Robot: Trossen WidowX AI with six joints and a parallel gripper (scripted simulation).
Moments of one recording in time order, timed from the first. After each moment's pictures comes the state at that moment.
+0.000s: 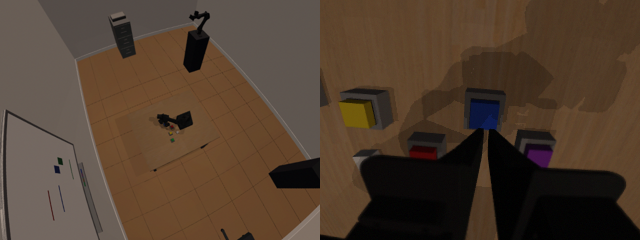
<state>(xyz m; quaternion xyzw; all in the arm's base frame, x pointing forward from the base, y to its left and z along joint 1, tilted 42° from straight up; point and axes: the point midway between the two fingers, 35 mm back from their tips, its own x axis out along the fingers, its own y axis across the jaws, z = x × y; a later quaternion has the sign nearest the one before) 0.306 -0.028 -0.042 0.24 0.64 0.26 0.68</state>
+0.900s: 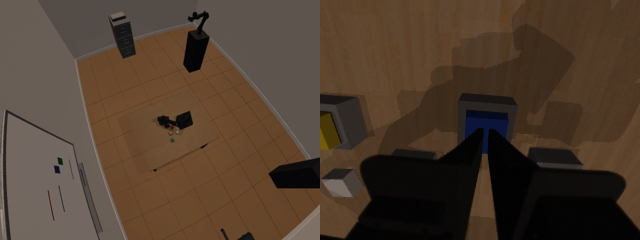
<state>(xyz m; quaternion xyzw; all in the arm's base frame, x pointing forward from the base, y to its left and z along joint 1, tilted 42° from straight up) 0.302 0.009 -0.082 0.24 0.65 0.26 0.68</state>
